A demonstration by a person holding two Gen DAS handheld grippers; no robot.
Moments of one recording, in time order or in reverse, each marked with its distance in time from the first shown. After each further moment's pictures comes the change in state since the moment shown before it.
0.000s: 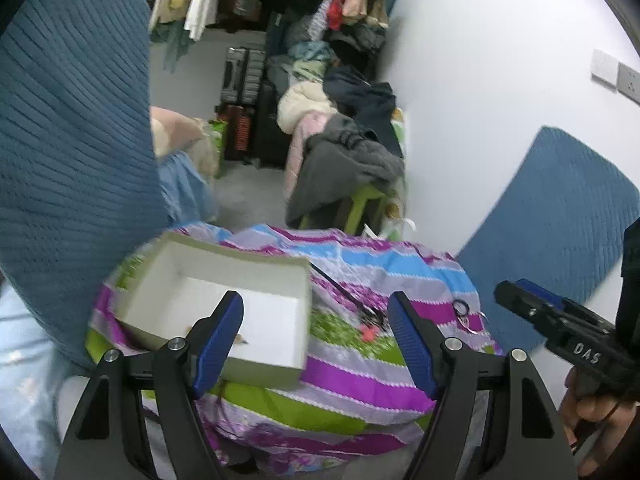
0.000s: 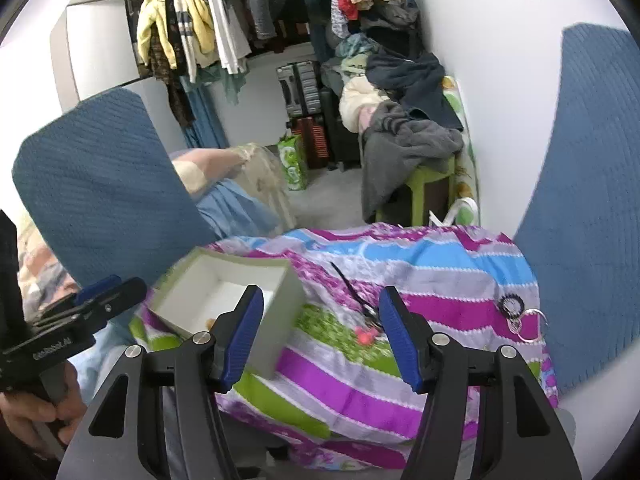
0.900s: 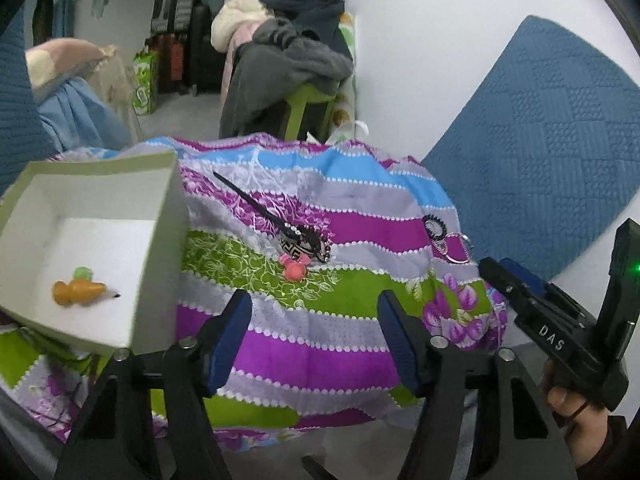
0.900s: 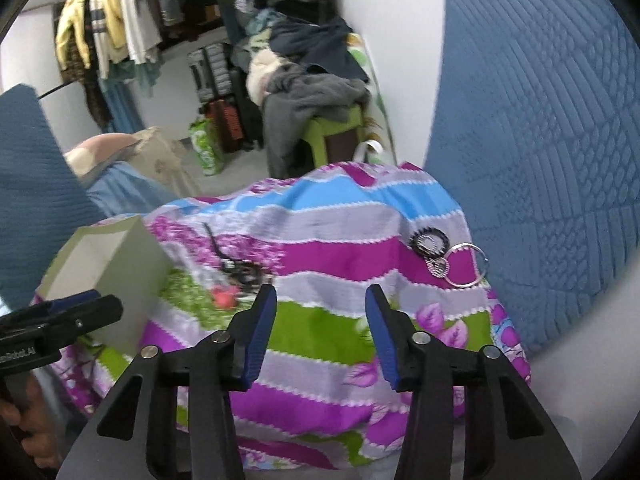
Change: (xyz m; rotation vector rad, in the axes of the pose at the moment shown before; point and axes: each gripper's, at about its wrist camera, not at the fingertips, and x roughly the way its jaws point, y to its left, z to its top) left arm 0.159 -0.075 -0.058 0.083 0.284 -0.137; right arm 0.060 -0.141 -0.081 0.137 0.054 -0.234
